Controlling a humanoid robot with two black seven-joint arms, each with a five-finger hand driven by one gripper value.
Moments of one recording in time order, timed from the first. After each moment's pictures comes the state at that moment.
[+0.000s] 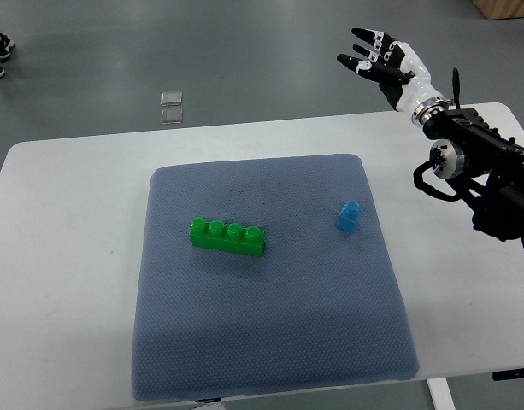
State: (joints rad) left arm 0.01 0.00 -0.10 -0.15 0.07 0.00 -0.01; right arm 1.00 -0.22 0.51 0.53 -0.25 0.10 0.39
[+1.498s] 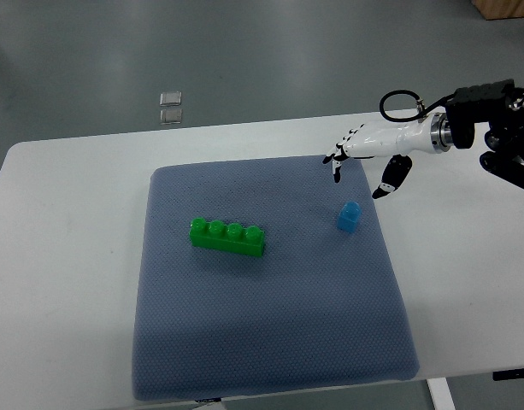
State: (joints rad) left arm 0.01 0.00 -0.10 -0.15 0.07 0.00 -0.01; right arm 1.17 -0.55 0.09 0.96 -1.73 0.21 0.53
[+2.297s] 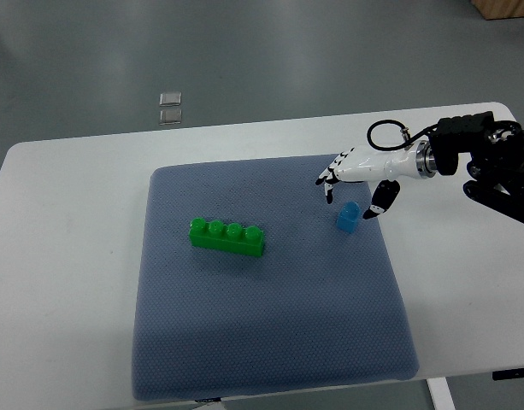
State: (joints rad) left arm 0.01 0.00 -0.10 -0.15 0.07 0.00 -0.01; right arm 1.09 -0.50 0.09 0.94 -1.77 0.15 0.50
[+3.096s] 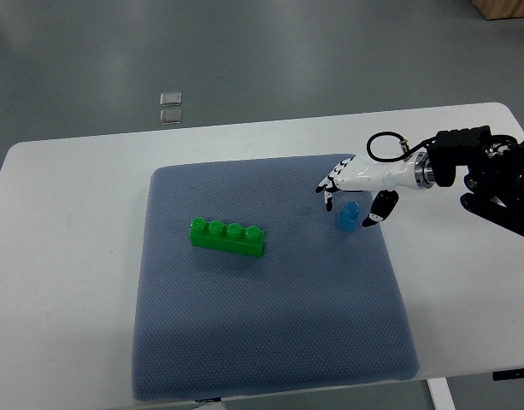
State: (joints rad) left arm 0.01 0.00 -0.10 -0.15 0.07 0.00 -0.01; right arm 1.06 -0.48 0.09 0.92 -1.78 0.10 0.50
